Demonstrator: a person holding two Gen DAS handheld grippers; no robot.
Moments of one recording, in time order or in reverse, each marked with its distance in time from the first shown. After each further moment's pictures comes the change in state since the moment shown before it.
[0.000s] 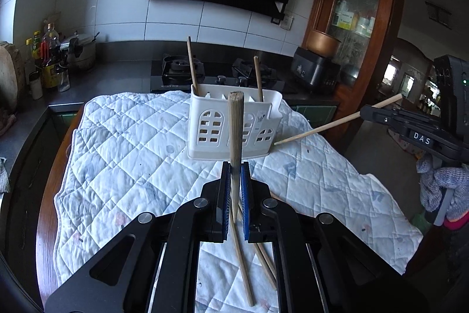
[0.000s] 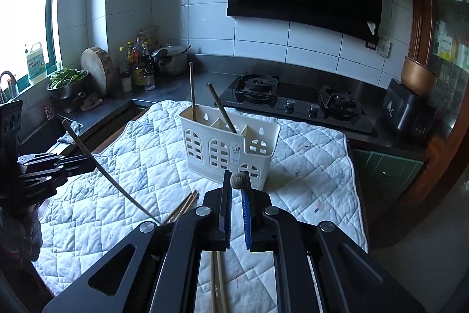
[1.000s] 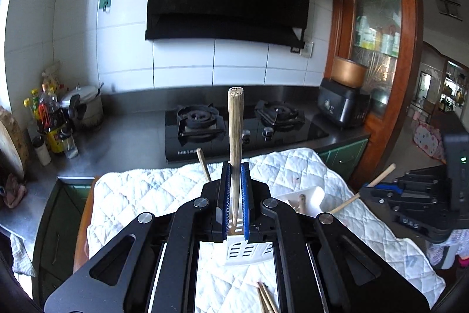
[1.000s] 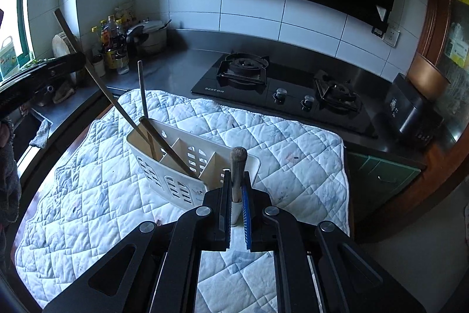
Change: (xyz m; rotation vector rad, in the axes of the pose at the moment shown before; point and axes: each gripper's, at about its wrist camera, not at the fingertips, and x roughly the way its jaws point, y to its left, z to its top) left arm 0.087 0.003 0.159 0.070 -0.089 0.129; right arm 0.110 -0.037 0.079 -0.017 0.178 -0.052
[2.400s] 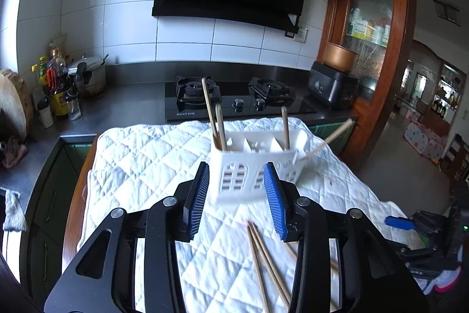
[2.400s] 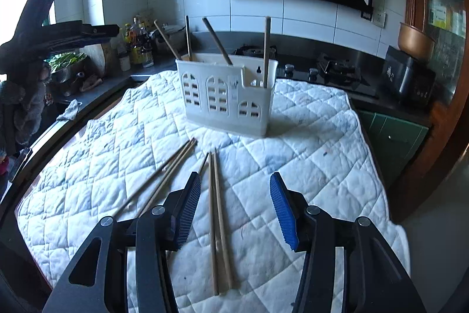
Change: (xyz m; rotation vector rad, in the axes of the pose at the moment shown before) left arm -0.078 0.010 -0.095 -0.037 0.049 -0.039; right arm -0.068 0.036 -0.197 0.069 -0.085 0.076
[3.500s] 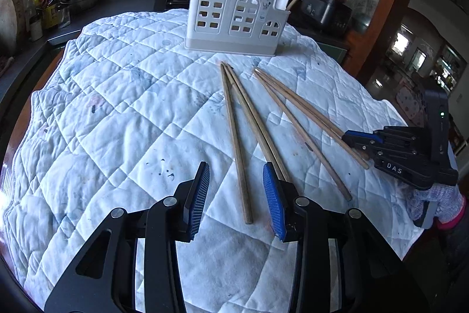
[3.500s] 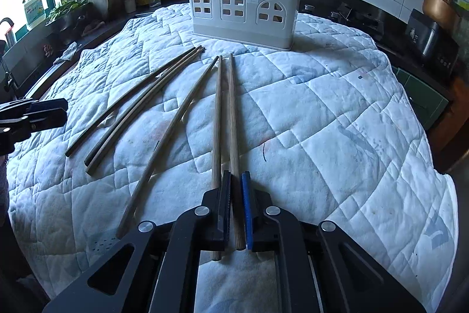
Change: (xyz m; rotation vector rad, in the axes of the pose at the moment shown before) left arm 0.012 -0.029 -0.192 -0.050 0.307 -0.054; right arm 0.068 0.009 -0.072 -0.055 0.217 0.037
